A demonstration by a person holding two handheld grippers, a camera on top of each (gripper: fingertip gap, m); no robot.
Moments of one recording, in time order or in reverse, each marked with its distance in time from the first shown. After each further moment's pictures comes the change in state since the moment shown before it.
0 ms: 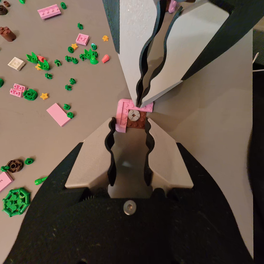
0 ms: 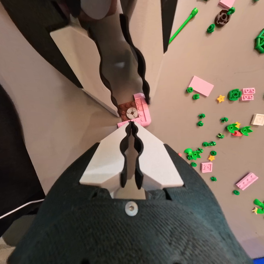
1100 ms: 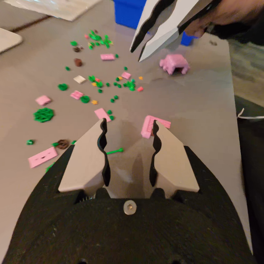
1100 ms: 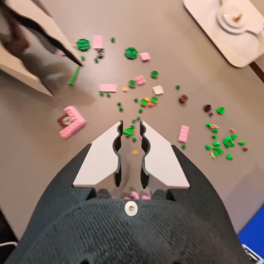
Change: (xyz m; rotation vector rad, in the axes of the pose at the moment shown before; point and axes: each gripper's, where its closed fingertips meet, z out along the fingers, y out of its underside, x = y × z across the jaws) left arm -0.047 -0.021 -0.049 0.296 -0.058 -0.191; right arm 0.107 0.027 -0.069 0.335 0.269 0.370
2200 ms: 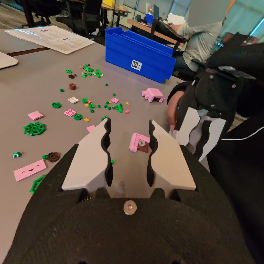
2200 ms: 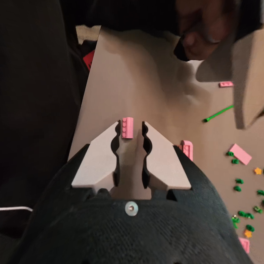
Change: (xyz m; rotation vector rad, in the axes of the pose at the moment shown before) left arm 0.010 -0.031 -0.020 0.207 0.144 -0.102; right arm -0.207 0.020 0.015 0.038 -0.558 -0.549
